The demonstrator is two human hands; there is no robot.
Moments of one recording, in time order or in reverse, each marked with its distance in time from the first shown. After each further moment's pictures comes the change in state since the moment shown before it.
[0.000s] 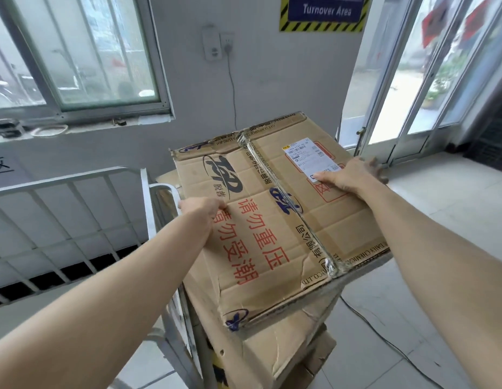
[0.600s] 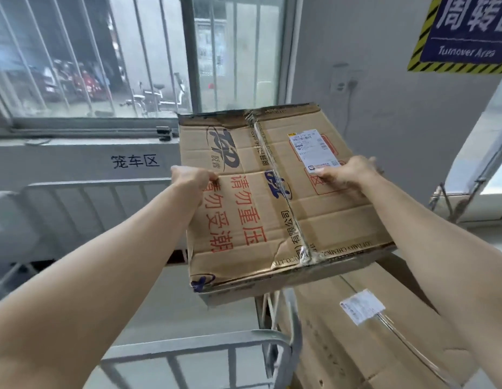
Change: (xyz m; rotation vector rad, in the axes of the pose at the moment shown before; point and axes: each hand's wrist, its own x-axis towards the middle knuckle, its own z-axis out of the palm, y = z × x) left_hand -0.028 0.046 -0.367 -0.201 0.292 0.253; right_hand -0.148 -0.308 0.072 0.172 -0.112 -0.311
